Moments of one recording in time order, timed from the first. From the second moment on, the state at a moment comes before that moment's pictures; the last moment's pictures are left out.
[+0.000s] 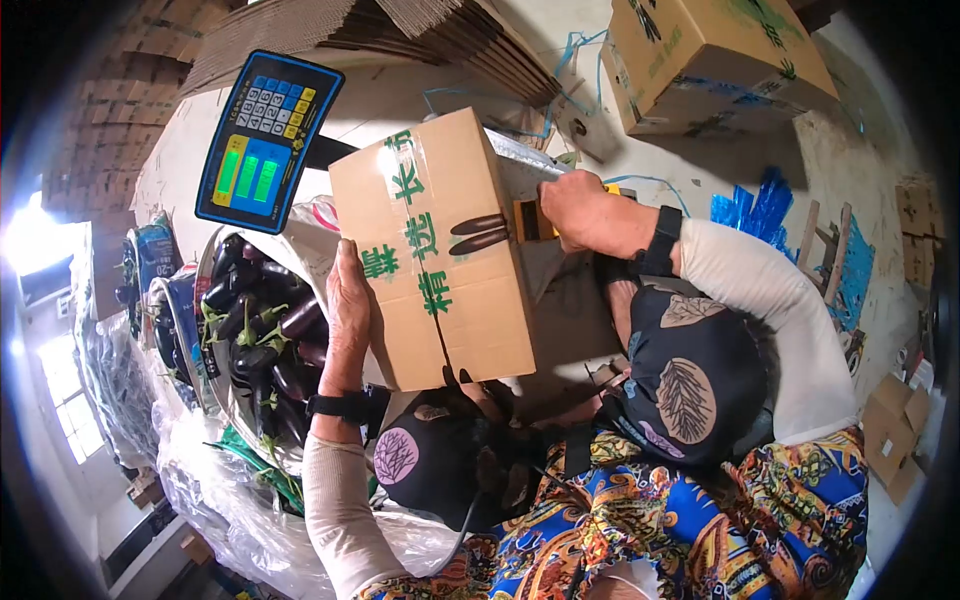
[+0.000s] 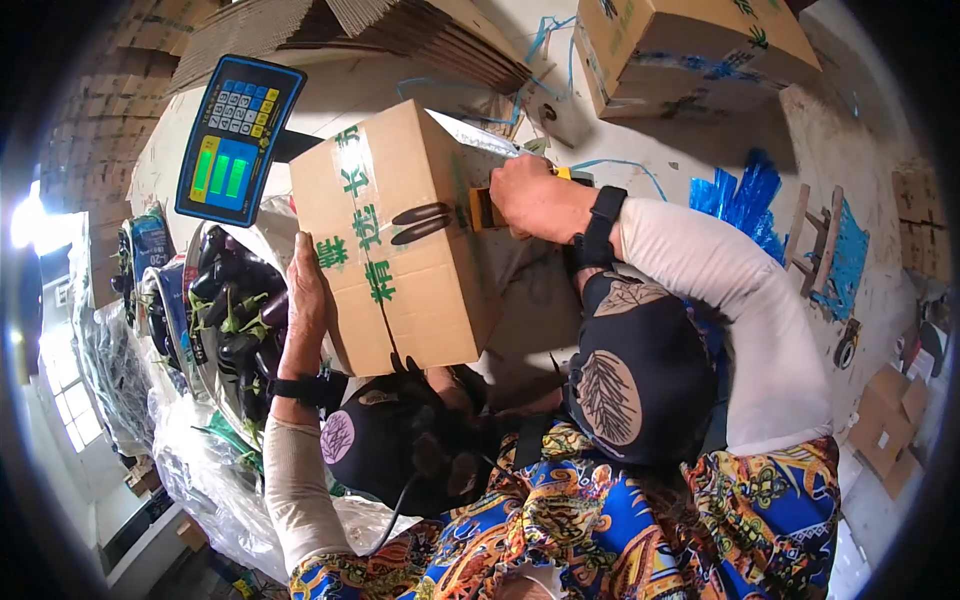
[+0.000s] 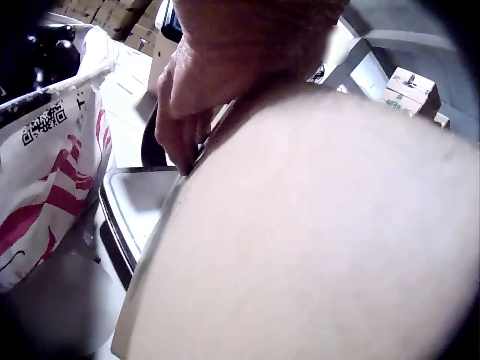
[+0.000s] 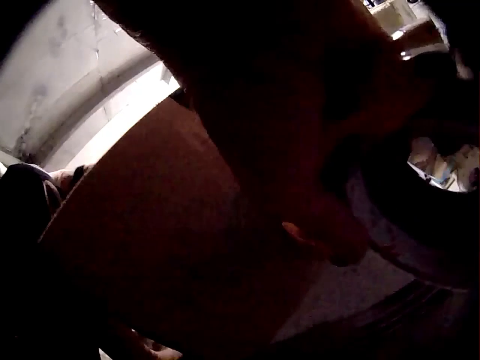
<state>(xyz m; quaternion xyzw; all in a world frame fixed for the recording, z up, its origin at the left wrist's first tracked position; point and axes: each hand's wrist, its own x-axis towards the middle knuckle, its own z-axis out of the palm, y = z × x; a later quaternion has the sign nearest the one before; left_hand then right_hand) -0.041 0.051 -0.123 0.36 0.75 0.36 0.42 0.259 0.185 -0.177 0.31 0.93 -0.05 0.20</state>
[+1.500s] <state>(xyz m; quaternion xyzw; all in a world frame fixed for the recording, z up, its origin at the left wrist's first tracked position) 0.100 -0.072 -0.227 -0.20 0.39 0.70 0.57 0.323 0.241 -0.052 0.39 0.64 -0.66 0.06</state>
